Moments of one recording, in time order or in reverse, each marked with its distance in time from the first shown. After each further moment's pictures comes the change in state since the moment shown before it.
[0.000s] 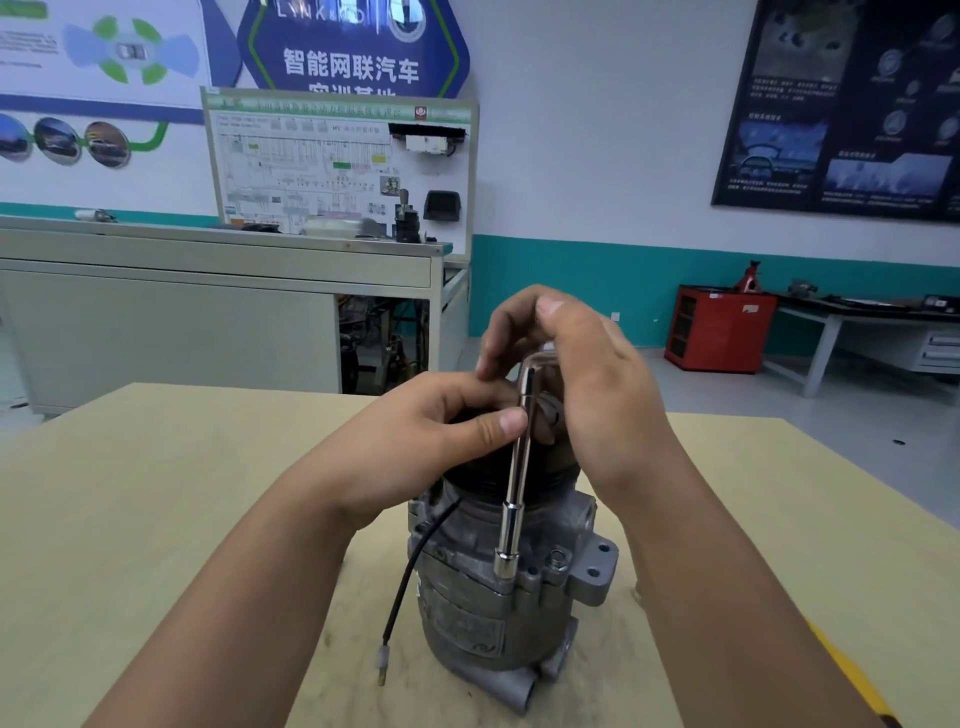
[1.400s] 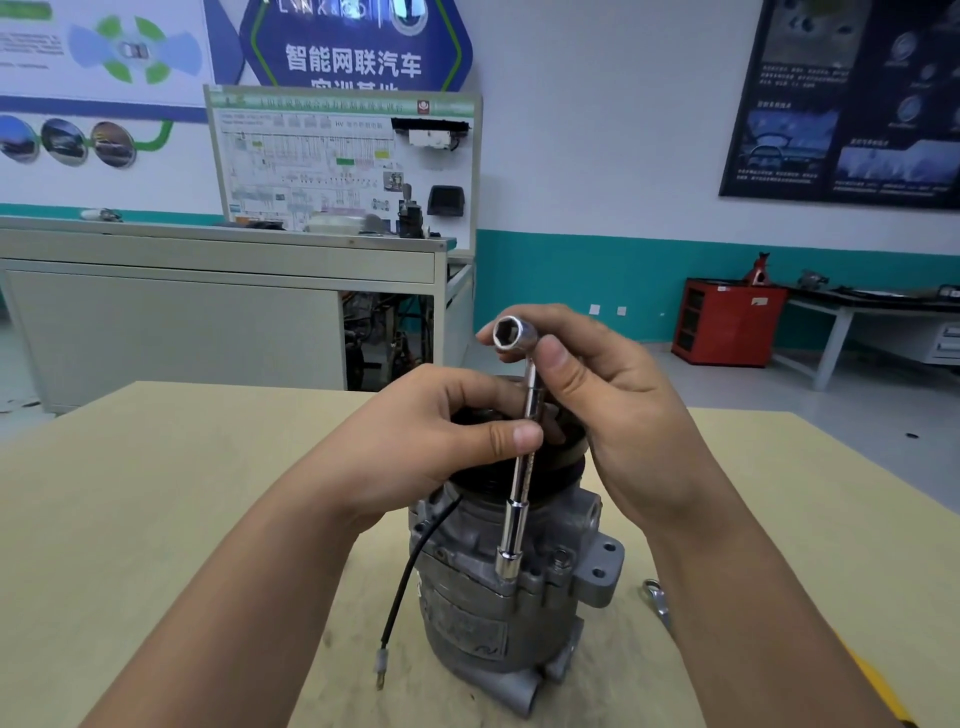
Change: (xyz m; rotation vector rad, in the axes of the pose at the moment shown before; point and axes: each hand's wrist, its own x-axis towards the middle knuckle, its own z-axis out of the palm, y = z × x) left_hand -0.001 0.003 0.003 0.010 -0.002 -0.027; right_hand -0.012 0.020 -0.019 0.044 -0.098 -0.082
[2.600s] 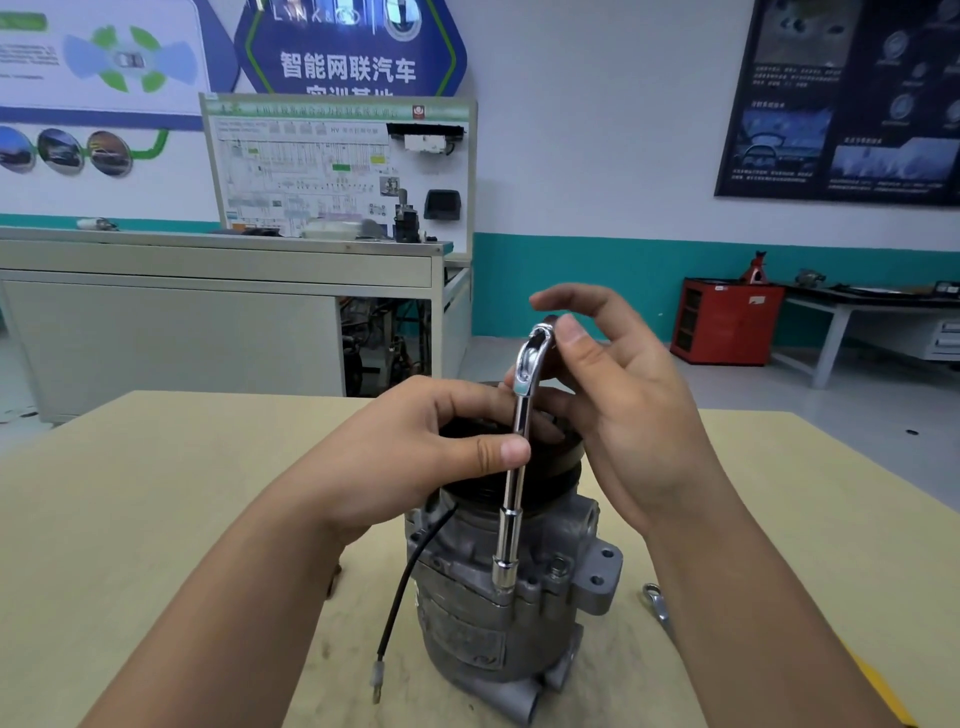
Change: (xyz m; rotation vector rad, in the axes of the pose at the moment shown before) left_hand 0.001 0.000 -0.003 0.058 -0.020 -0.013; right_hand 0.003 0.001 -0.002 0.261 0.179 0.108
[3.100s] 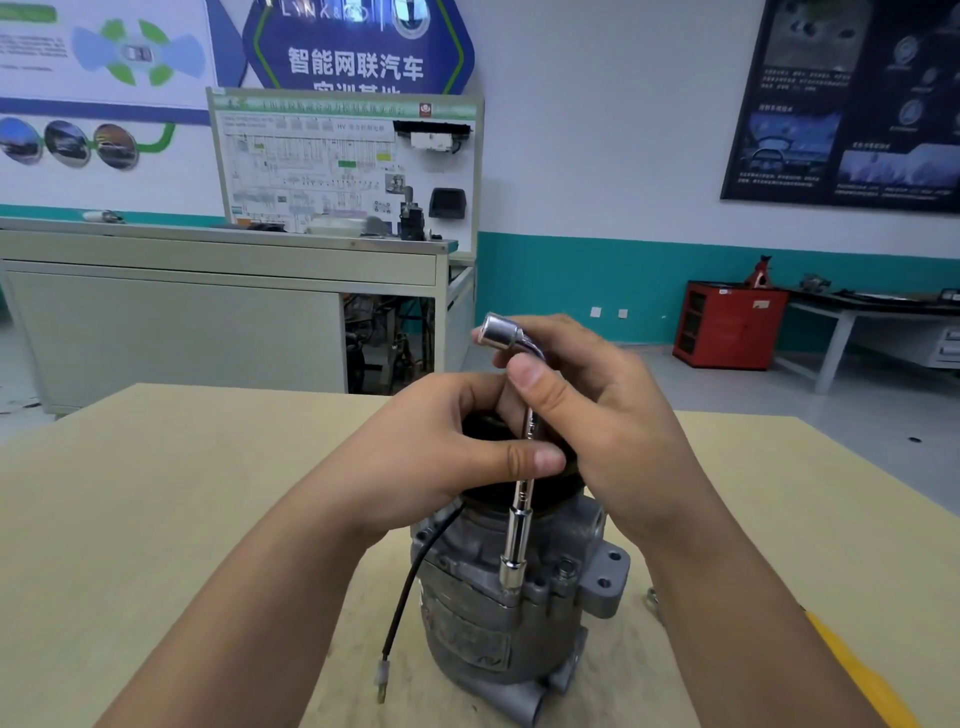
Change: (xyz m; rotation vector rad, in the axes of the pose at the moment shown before) left_hand 0.000 0.003 0.007 0.044 0.084 0.028; right_hand -0.003 0.004 0.009 -0.364 -0.123 -0.115
